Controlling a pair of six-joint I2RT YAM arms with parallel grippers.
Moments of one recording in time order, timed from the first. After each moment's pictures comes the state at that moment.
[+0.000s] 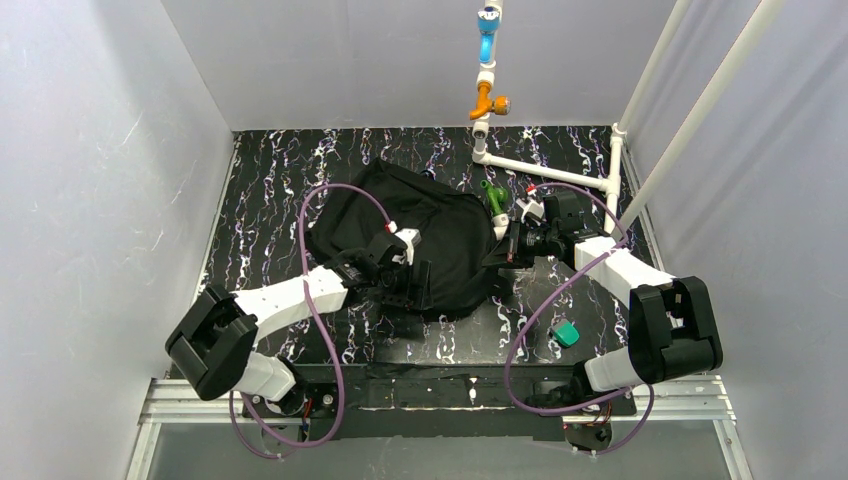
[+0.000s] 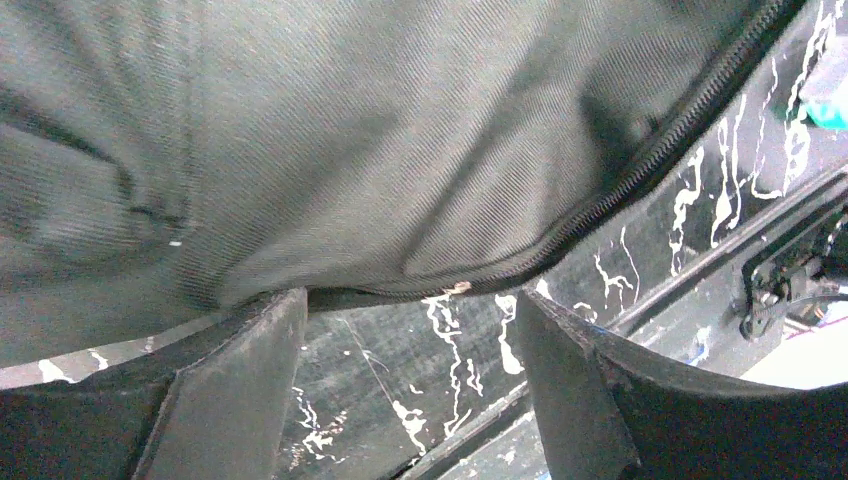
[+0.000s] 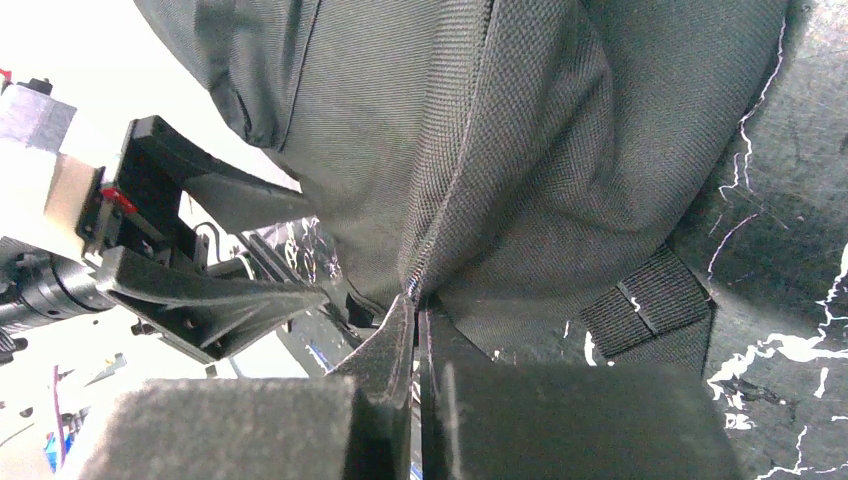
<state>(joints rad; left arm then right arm) -0.78 1.40 0.77 -0.28 0.13 -0.52 0.26 1.42 0.79 -0.24 -0.72 0.52</state>
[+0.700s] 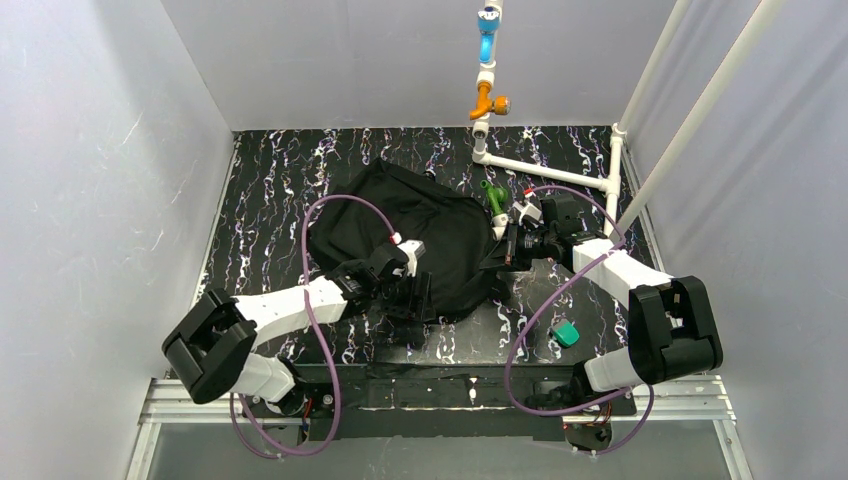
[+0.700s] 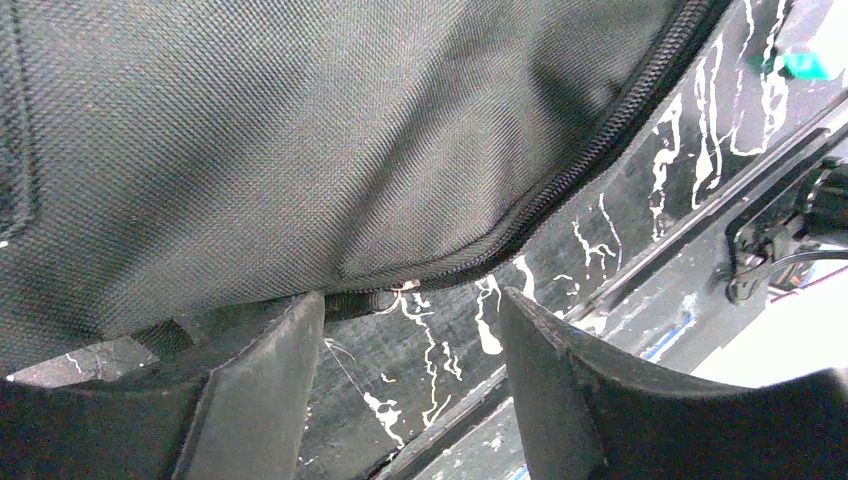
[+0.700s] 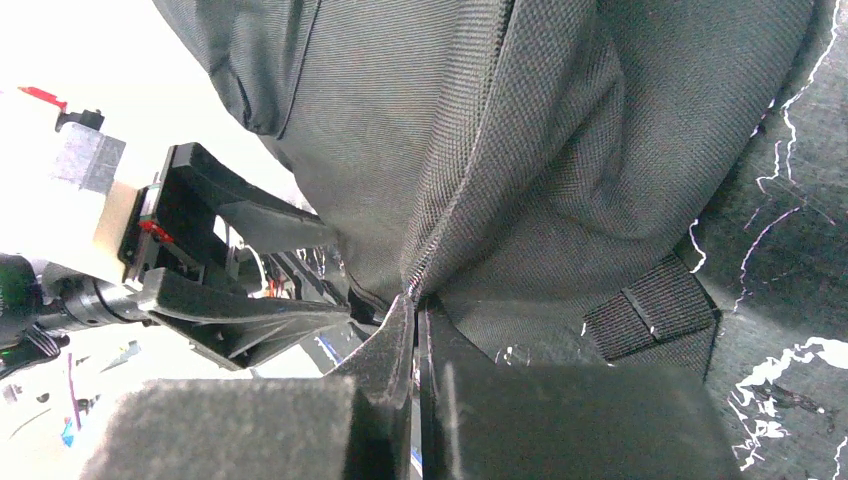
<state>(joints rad) -0.84 1.36 0.68 -0.19 0.17 -0.58 0.28 1.42 0.77 -0.22 -0.74 0.55</state>
